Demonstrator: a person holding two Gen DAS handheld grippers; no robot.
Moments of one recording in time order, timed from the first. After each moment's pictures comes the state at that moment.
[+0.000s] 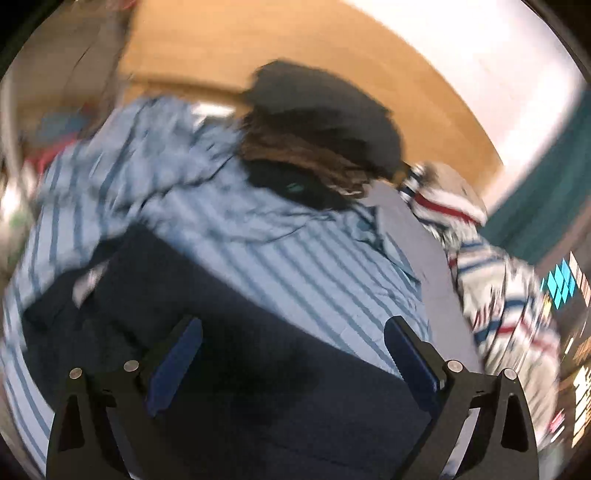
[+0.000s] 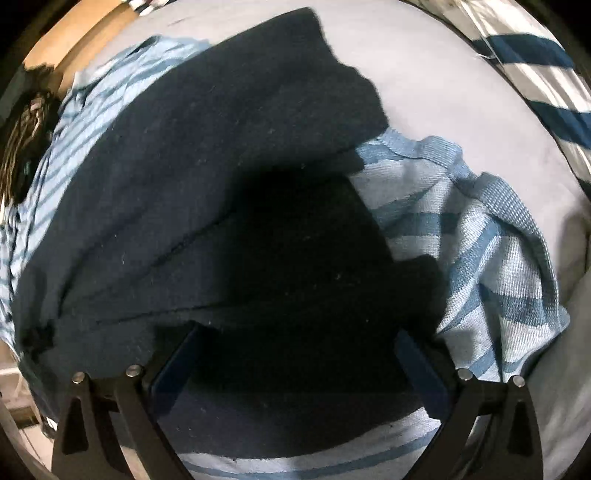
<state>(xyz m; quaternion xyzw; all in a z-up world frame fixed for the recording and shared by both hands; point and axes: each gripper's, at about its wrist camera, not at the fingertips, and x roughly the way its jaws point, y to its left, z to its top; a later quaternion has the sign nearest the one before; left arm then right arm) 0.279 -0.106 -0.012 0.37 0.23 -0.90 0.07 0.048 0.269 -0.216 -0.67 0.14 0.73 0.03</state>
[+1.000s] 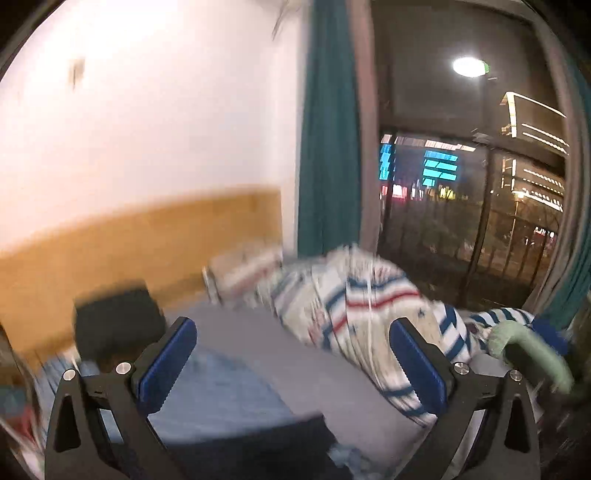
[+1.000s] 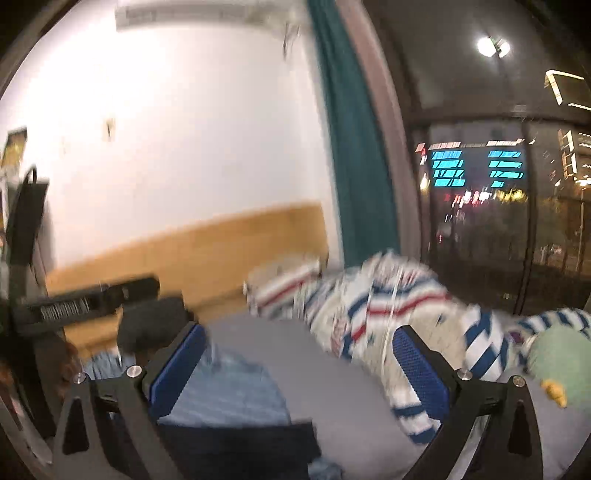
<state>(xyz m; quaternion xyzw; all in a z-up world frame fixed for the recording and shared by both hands) 0.416 0.137 0.306 0.14 -0.04 -0.97 -0.19 0.211 0.348 0.221 -0.12 0.06 0.99 -0.04</state>
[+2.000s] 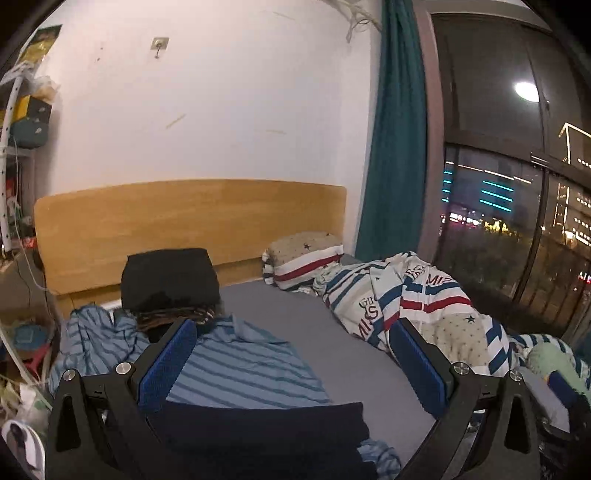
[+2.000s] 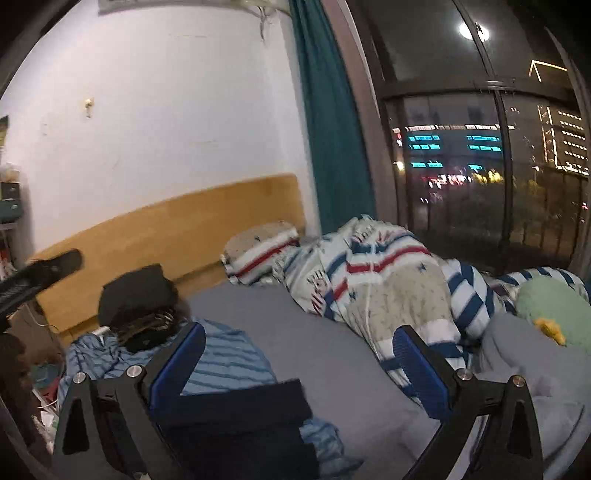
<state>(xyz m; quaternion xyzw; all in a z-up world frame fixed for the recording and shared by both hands) 0.424 0.082 0.241 0.18 0.05 -0.98 -0.08 0.212 0.323 0.140 -0.16 0.06 0.98 0.00</state>
